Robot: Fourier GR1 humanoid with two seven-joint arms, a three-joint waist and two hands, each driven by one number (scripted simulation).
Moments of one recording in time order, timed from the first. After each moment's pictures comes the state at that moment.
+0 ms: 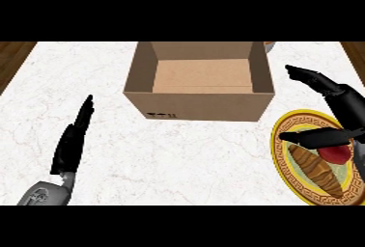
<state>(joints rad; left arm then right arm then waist) -0.12 0.39 -0.27 -1.39 0.07 0.35 -0.03 -0.31 -0.57 0.10 -1.51 -0.09 0.16 -0.16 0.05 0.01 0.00</state>
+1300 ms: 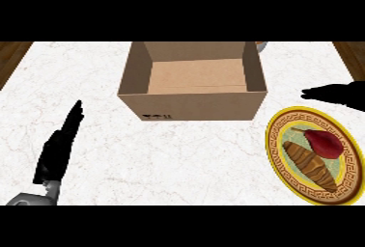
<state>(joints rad) -0.05 0.43 -0.22 -1.49 0.06 0.30 0.07 -0.57 -0.98 0.43 -1.18 0.55 0.58 -0.49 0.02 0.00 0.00</state>
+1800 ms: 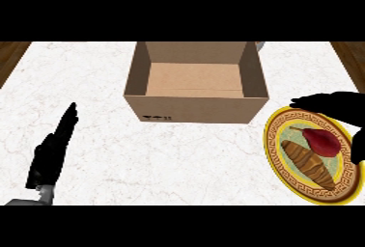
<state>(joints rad) 0.00 0.41 -0.17 -1.53 0.04 0.26 0.08 -0.51 -0.87 0.41 -1.22 0.71 0.60 -0.39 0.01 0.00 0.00</state>
